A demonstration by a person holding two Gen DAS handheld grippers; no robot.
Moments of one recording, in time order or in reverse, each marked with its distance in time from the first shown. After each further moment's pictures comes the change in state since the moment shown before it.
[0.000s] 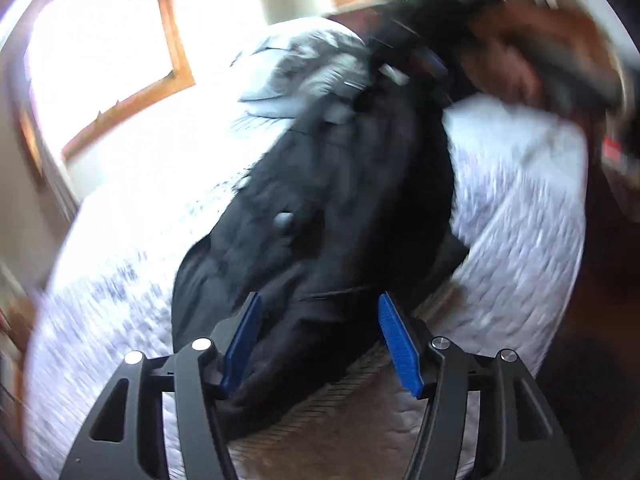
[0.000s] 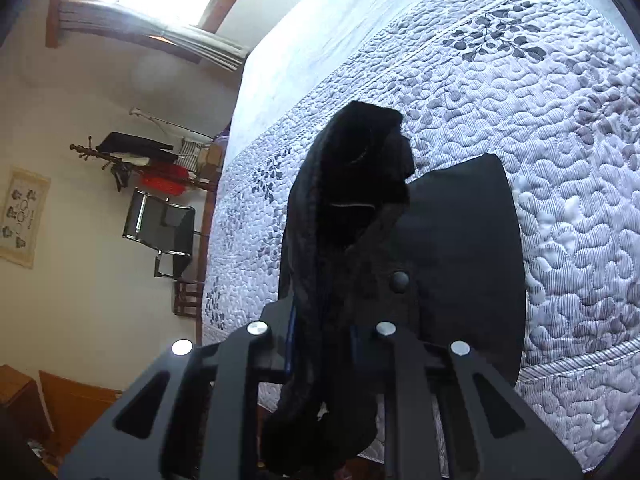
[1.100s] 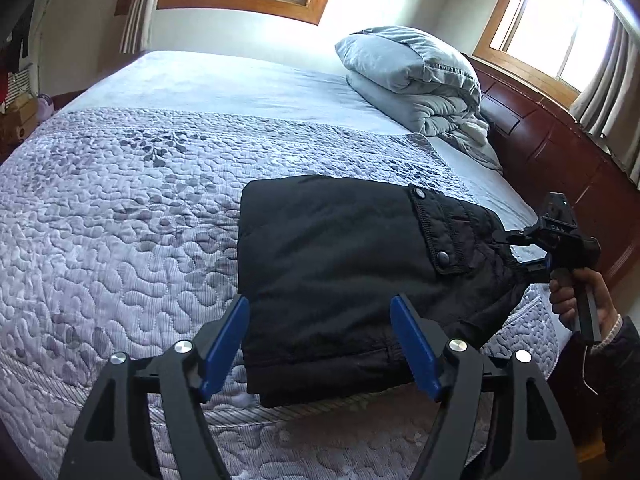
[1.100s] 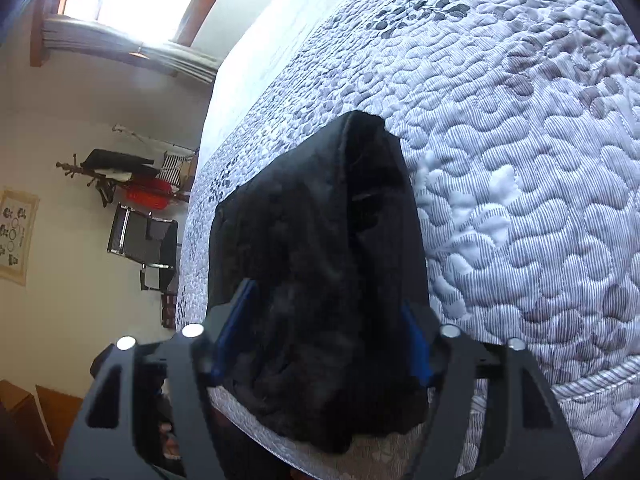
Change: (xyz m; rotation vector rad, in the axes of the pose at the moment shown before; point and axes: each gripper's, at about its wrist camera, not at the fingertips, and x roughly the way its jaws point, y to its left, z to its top) left arm 0.029 0.125 -0.037 -0.557 0.066 -0.046; right arm 0.004 -0.106 -0.023 0.041 -0.023 -0.028
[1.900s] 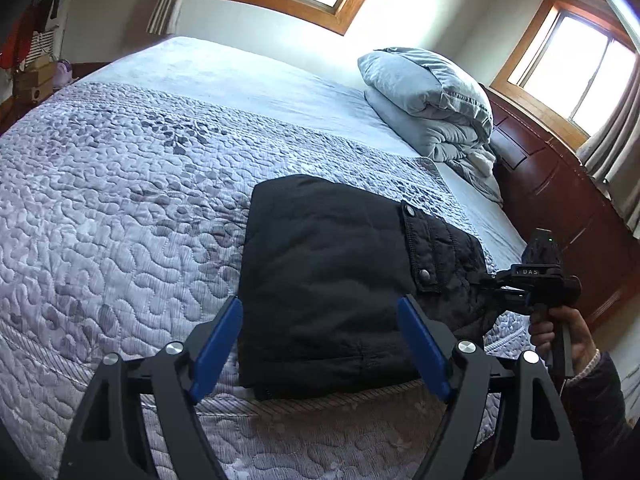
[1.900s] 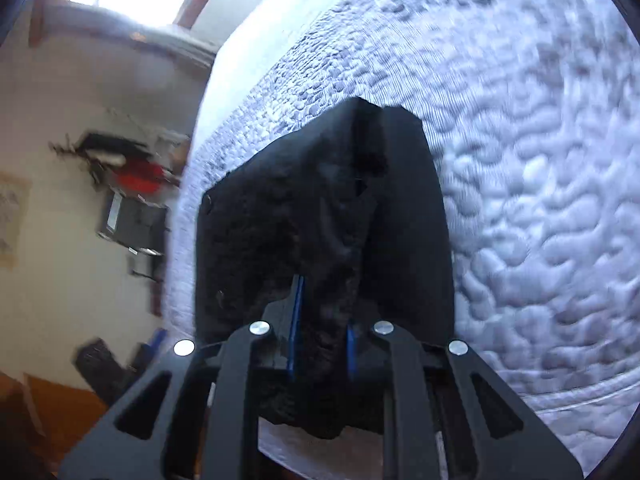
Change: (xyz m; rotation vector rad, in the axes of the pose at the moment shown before) left arm -0.011 0.019 -0.001 -0.125 -0.030 -0.027; right arm 0.026 0.015 0.007 0.010 0.027 -0.007
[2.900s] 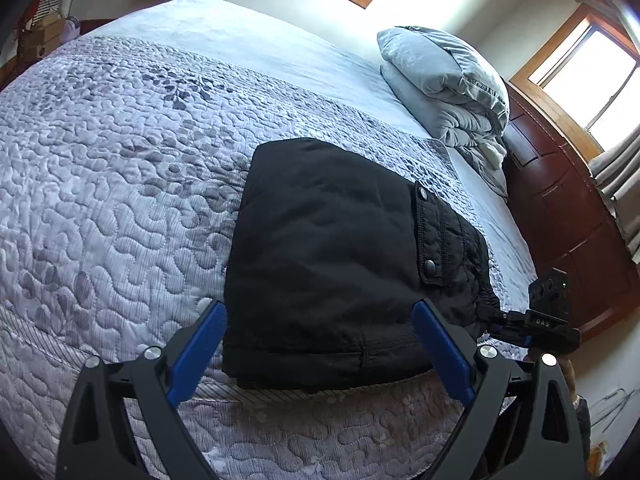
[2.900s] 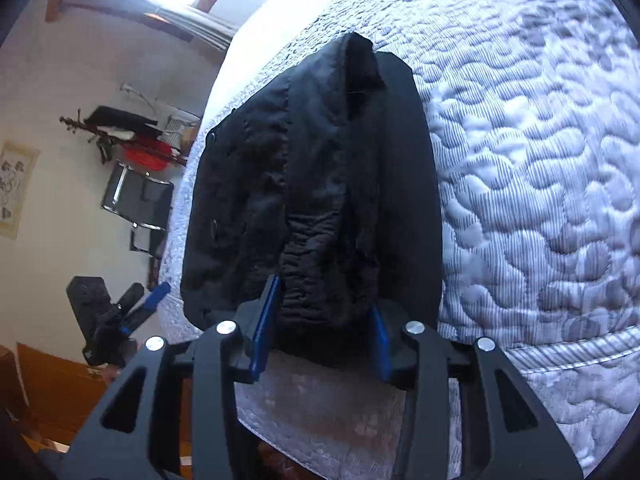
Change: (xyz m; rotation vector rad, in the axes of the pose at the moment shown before) left arm 0.024 0.006 0.002 -0.104 0.121 -0.011; right arm -0.009 -0.010 -0.052 -0.102 0.031 -0.006
